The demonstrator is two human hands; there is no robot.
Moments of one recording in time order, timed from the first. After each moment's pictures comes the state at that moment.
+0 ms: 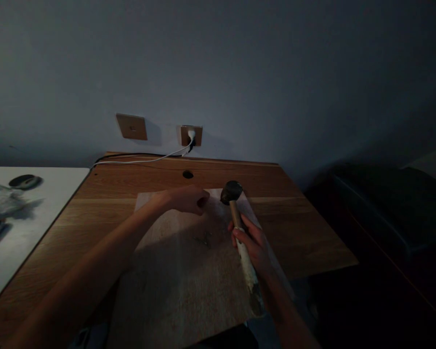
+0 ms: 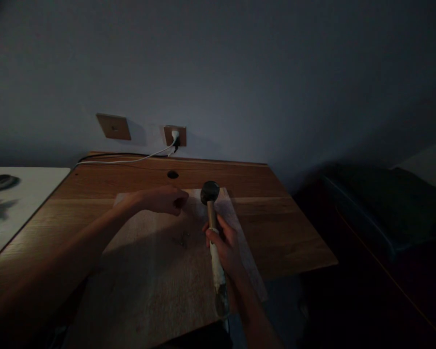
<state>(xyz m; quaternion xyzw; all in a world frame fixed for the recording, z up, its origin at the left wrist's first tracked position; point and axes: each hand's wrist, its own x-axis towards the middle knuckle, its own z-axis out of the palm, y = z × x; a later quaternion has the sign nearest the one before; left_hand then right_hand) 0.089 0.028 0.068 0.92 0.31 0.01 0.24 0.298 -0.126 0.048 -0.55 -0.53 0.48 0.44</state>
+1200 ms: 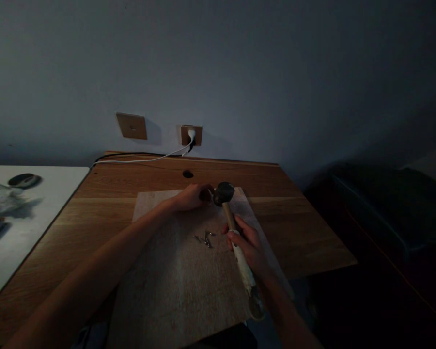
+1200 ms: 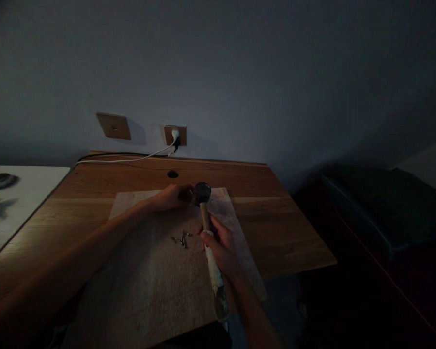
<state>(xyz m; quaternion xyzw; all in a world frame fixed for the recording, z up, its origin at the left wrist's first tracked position) 0.101 0.040 0.018 0.84 0.32 0.25 0.36 0.292 -0.127 0.044 -0.52 -0.54 0.50 0.43</state>
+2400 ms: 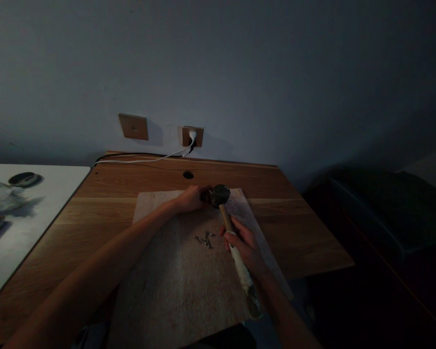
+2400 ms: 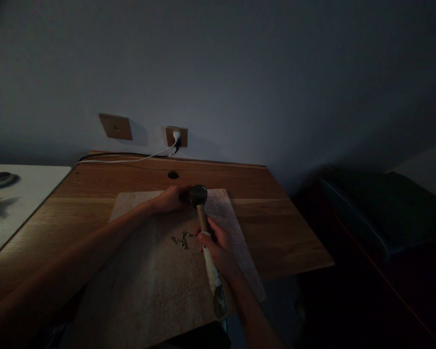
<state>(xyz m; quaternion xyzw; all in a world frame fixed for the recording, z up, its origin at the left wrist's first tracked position) 0.101 0.040 0.014 0.84 0.32 0.27 0.34 0.289 -0.125 0.037 -0.51 -0.54 0.52 0.42</state>
